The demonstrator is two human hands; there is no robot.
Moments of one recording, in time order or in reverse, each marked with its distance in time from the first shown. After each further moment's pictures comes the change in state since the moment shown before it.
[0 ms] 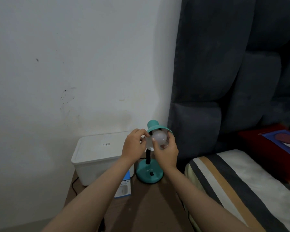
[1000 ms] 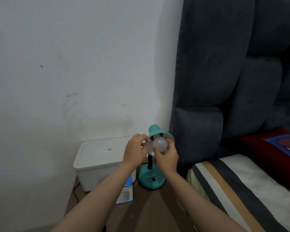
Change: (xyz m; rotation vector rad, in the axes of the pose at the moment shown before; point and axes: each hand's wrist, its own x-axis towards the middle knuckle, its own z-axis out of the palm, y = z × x) left_hand 0.001 0.000 -0.003 0.010 -0.013 -0.031; right_hand 0.001 -0.004 0.005 -0.006 -0.016 0.009
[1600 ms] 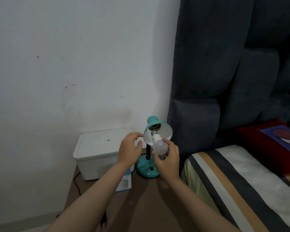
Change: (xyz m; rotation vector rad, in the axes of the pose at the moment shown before) left_hand -0.032 -0.008 -0.004 -0.038 0.045 -0.048; right_hand -0.042 0.018 -0.024 -0.012 -0.028 -0.142
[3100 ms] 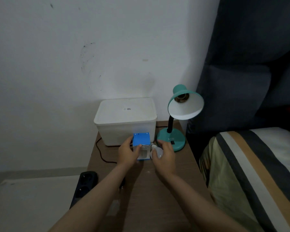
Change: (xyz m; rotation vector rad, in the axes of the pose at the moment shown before) left_hand -0.103 -0.104 -0.005 0.024 0.025 -0.538; right_hand -0.077 0.063 0.070 -0.177 -0.316 0.096
